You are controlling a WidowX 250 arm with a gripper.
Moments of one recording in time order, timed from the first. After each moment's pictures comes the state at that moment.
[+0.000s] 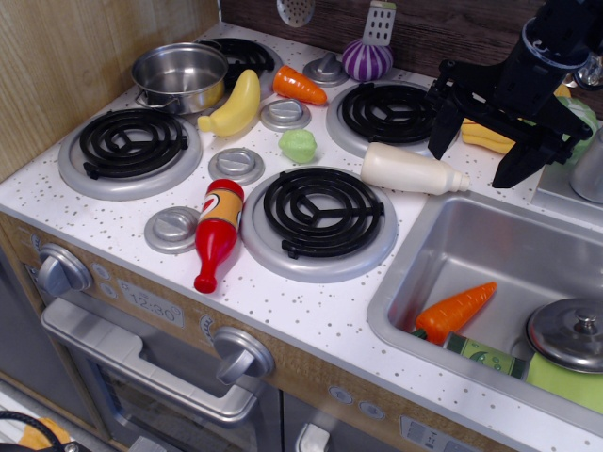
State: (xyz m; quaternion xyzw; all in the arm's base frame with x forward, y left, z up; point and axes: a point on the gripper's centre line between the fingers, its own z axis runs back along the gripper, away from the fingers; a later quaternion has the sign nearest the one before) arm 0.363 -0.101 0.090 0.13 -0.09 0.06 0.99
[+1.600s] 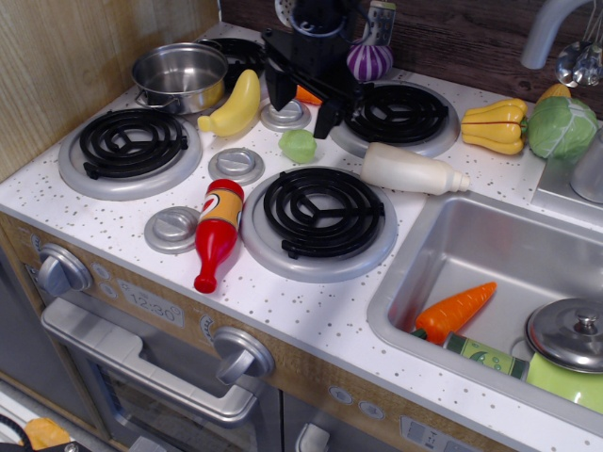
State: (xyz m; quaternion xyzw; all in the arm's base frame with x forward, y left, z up) arm 0.399 0.061 0.056 0.10 -0.13 -0.07 0.98
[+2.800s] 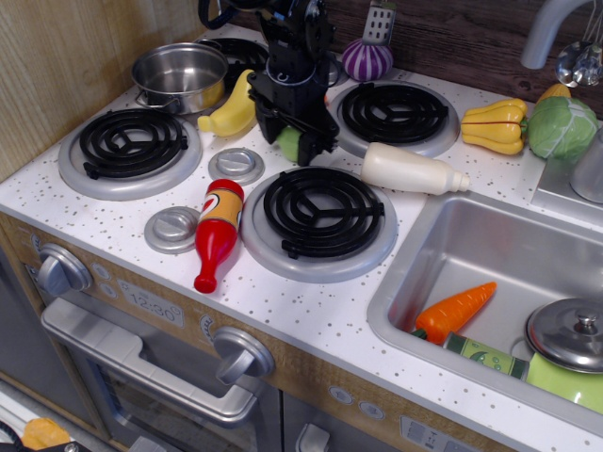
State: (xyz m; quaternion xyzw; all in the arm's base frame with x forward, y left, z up) arm 0.400 0.079 0.010 0.10 -0.12 -0.08 0.98
